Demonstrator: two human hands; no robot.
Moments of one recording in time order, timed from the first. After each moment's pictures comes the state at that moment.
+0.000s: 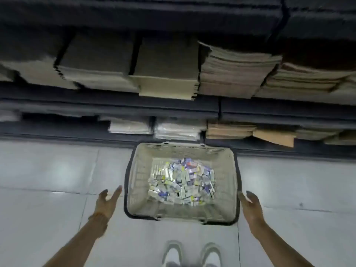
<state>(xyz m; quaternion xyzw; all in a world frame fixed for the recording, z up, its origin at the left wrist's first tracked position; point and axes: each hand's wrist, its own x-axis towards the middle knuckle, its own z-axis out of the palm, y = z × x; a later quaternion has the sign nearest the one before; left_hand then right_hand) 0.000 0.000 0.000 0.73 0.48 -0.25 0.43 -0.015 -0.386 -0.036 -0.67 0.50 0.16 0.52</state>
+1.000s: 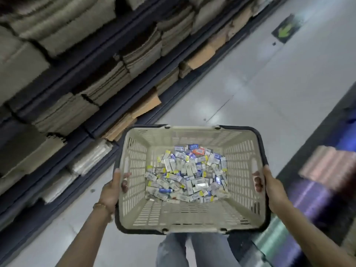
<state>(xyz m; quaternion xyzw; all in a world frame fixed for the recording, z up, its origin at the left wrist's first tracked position) 0.020 -0.274 0.213 0.78 0.12 -0.46 0.41 -0.309 -0.563 0.216 -0.42 0.72 -0.07 0.55</state>
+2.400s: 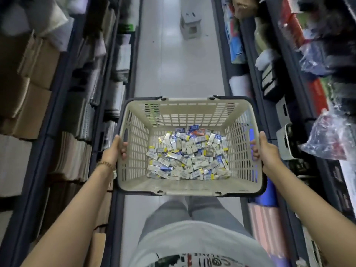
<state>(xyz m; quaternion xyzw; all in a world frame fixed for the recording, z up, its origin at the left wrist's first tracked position) -0.070 -1.365 0.400 0.74 -0.18 -0.56 0.32 -0.489 -1.328 0.392 -0.17 0.79 -0.39 0.45</state>
